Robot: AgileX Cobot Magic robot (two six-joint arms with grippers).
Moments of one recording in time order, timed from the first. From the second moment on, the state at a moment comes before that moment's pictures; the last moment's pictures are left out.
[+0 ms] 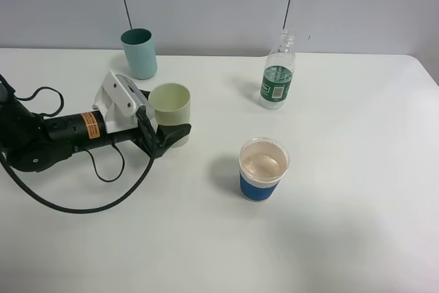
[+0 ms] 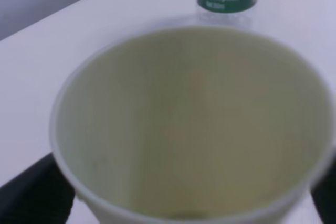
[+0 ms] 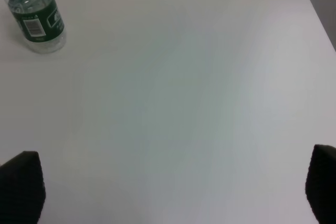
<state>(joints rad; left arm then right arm) -0.26 2.07 -0.55 0.66 -1.22 -0.05 -0.09 0.00 -0.50 0.05 1.06 -0.05</state>
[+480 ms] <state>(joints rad) -0.26 1.61 -0.25 0.50 -1.22 -0.07 -0.09 0.00 -0.50 0.05 1.06 -0.05</state>
